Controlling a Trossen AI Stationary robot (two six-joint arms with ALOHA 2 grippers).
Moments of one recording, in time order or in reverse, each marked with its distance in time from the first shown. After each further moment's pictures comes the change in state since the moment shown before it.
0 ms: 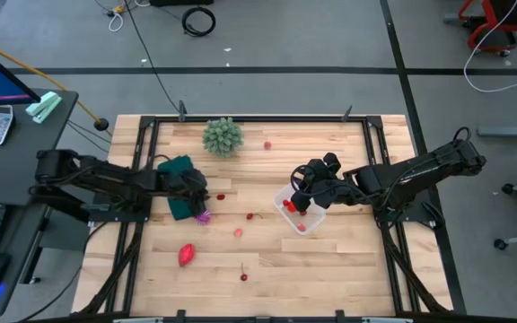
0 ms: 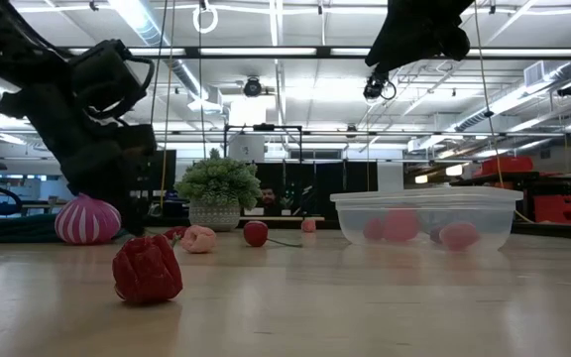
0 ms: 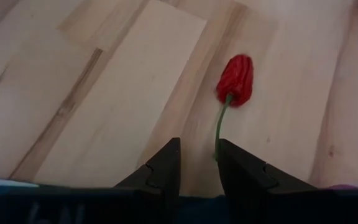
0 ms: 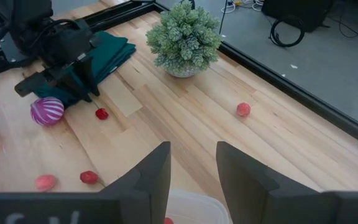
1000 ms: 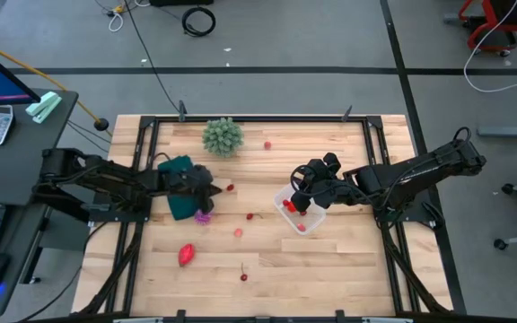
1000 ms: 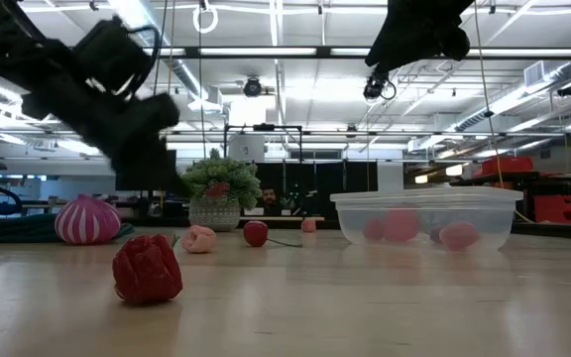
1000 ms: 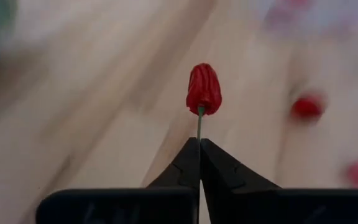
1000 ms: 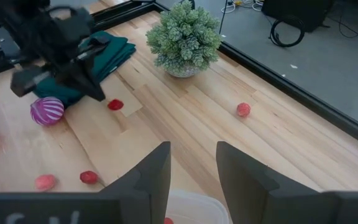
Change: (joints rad) left arm 0.000 0.045 0.016 0.325 0.001 -0.016; right arm 0.000 0.000 0.000 0.000 0.000 0.000
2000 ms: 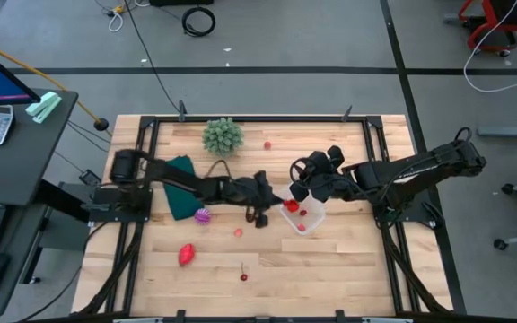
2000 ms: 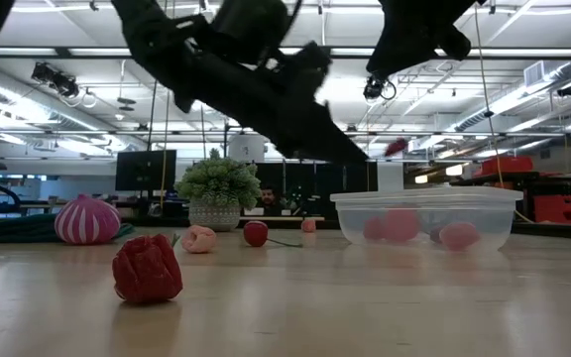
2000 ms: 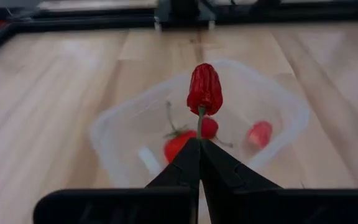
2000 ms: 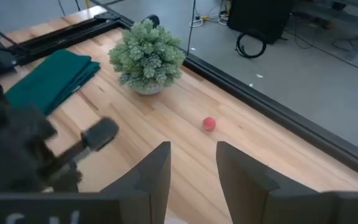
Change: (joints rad) left arm -0.144 0.656 0.709 0.144 0.020 0.344; right arm -0.047 0.000 0.000 -0.017 0.105 -0.001
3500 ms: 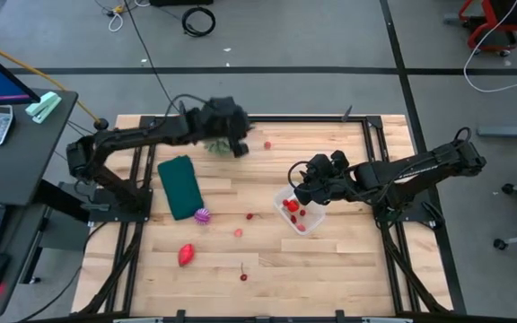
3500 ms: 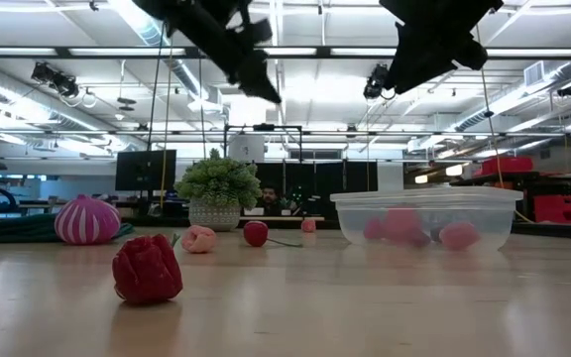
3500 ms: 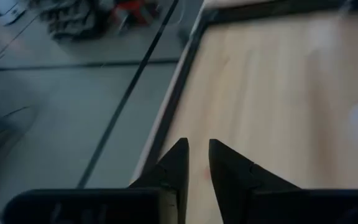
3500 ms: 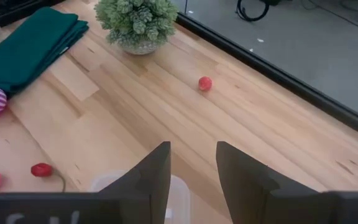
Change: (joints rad) left arm 0.444 -0.396 0.235 -0.739 -0.039 0.339; right arm 0.001 0.000 0.000 -0.167 -0.087 0.143
